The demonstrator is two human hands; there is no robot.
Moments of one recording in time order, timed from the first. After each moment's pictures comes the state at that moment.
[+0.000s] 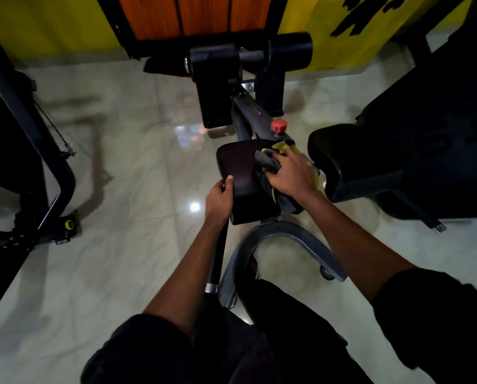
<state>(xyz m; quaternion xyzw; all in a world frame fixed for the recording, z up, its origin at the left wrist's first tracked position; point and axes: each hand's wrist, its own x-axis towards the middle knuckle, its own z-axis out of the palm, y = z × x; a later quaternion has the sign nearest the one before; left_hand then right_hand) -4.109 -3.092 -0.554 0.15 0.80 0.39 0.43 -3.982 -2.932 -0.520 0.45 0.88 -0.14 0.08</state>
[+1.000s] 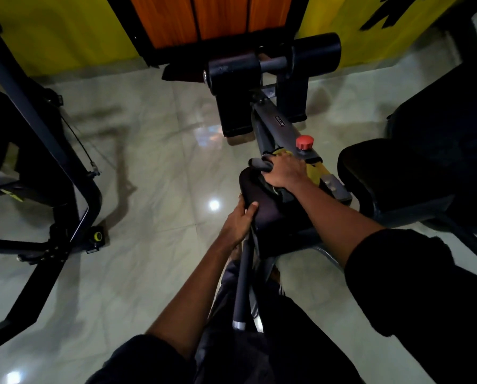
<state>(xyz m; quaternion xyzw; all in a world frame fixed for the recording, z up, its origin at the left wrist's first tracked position) -4.160 -3.071 -0.572 0.22 0.74 0.31 0.55 -4.101 -2.874 -0.571 0.43 0.85 -0.19 0.23</state>
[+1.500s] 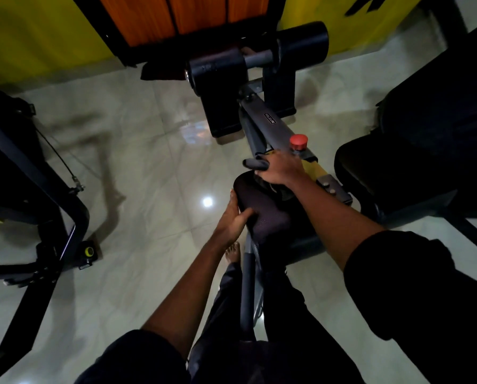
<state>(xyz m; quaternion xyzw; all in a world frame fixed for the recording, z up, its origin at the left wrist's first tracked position) -4.189 -3.043 -0.576 0.23 0.70 0.33 0.59 -4.109 -2.845 -0.595 0.44 0.84 -0.21 0.24</state>
